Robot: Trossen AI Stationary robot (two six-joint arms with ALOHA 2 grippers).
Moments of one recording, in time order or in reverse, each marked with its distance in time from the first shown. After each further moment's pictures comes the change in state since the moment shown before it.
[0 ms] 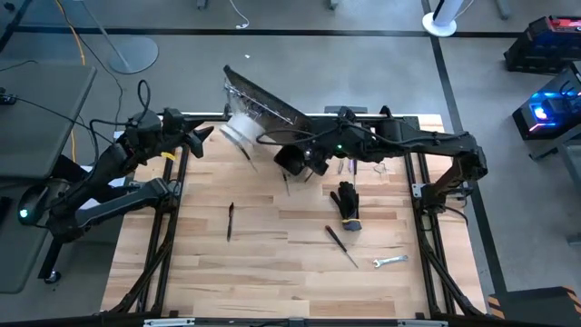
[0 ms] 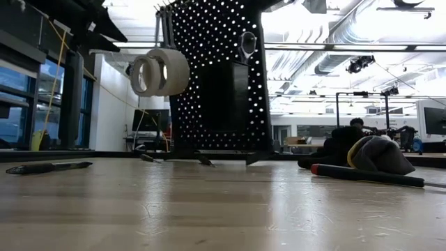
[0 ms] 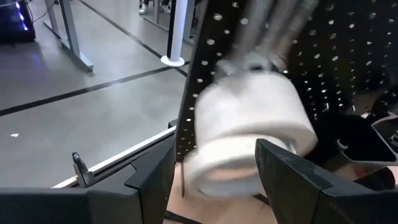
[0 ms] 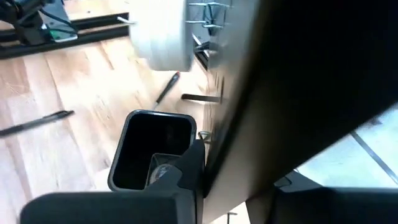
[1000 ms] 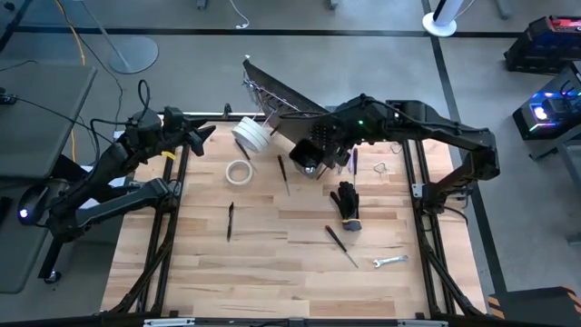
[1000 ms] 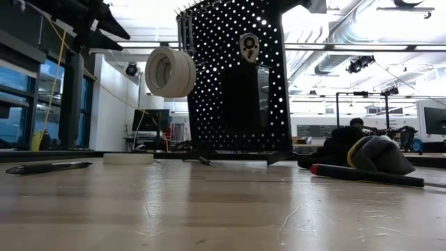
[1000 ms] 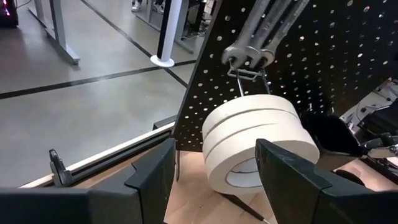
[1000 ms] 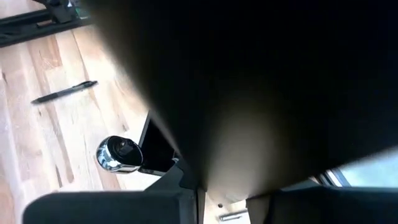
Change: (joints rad) left arm 0.000 0.004 0.000 0.033 0.036 -0.087; right arm -0.124 -0.130 -0.012 -0.115 -0.278 -0.027
